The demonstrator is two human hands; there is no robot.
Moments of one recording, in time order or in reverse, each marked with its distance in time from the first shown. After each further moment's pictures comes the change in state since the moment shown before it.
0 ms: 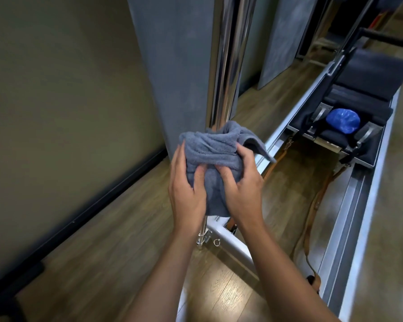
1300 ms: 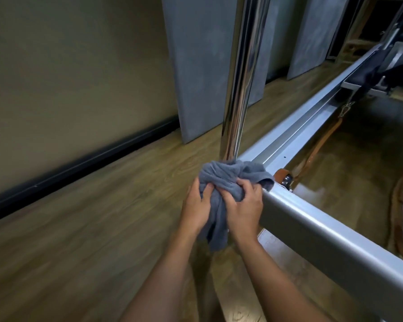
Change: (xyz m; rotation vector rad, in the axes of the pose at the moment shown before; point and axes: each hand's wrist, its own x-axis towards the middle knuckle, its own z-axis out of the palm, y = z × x) left_hand -0.159 -0.531 0.063 0.101 -0.189 -0.270; right_hand -0.228 0.483 0.169 -0.033 0.038 0.177
